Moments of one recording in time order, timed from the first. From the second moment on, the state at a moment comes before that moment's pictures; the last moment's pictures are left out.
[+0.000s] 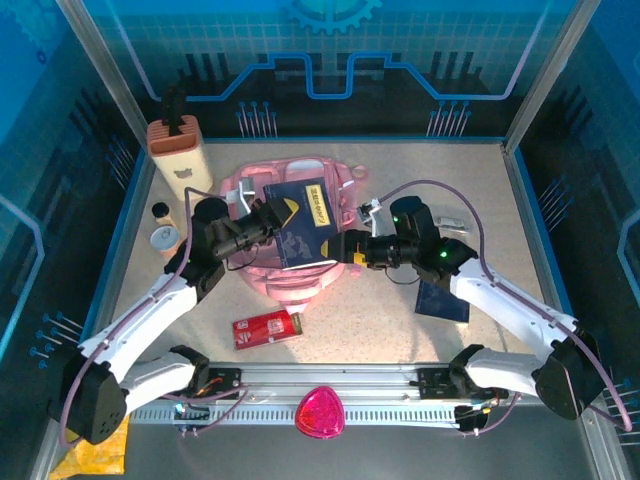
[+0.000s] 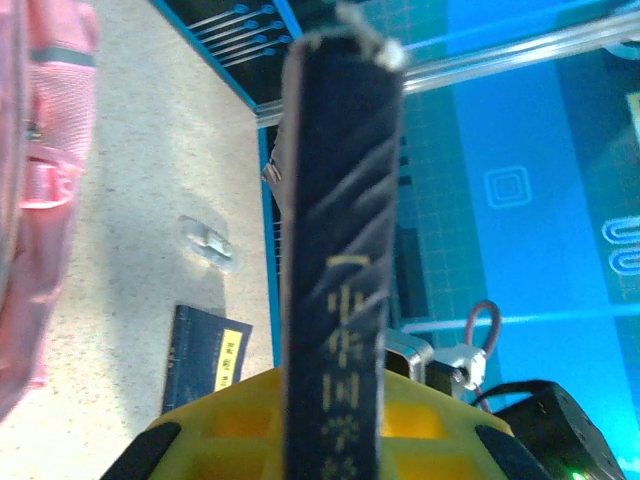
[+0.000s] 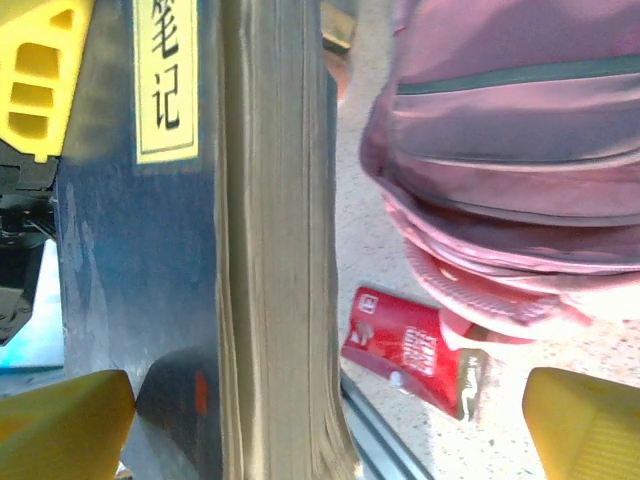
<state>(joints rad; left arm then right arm) -0.41 1.06 0.75 0.19 0.44 -1.26 0.61 1.18 0.90 -0.26 -0.64 0.79</state>
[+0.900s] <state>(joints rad) -0.49 1.02 0.76 0.12 0.36 -1.13 0.58 1.11 0.84 -0.11 -0.81 0.91</state>
